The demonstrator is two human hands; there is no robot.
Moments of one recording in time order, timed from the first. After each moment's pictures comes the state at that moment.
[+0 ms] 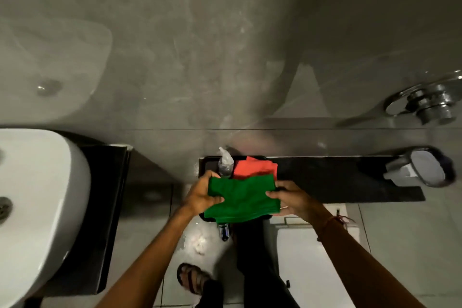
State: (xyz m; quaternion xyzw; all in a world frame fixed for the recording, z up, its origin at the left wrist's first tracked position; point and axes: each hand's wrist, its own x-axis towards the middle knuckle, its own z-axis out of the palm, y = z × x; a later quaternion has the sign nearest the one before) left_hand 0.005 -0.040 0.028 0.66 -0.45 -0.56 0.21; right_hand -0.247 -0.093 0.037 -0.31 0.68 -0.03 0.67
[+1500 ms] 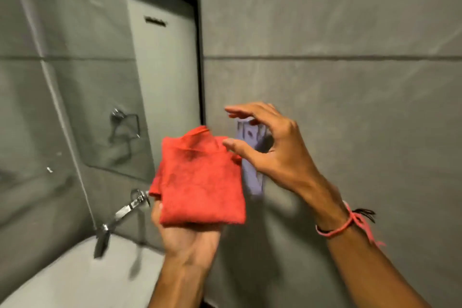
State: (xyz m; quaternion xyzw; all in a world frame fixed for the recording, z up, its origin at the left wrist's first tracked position) left_hand 0.119 0.008 0.439 0.12 -0.22 -0.36 0.90; right_hand 0.017 -0.119 0.501 -0.84 0.04 -0.51 0.15
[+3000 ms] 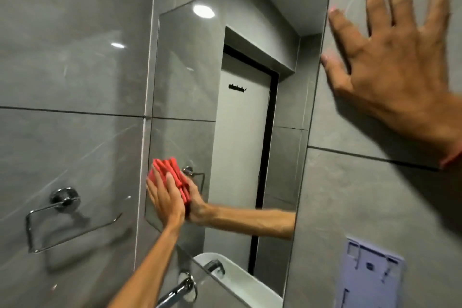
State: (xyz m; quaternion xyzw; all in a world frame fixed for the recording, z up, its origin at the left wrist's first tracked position) left_hand 0.465 -0.072 0.445 0.67 -0.10 0.19 0.71; right_hand 0.137 -0.196 0.721 -0.67 0.22 -0.55 -0.44
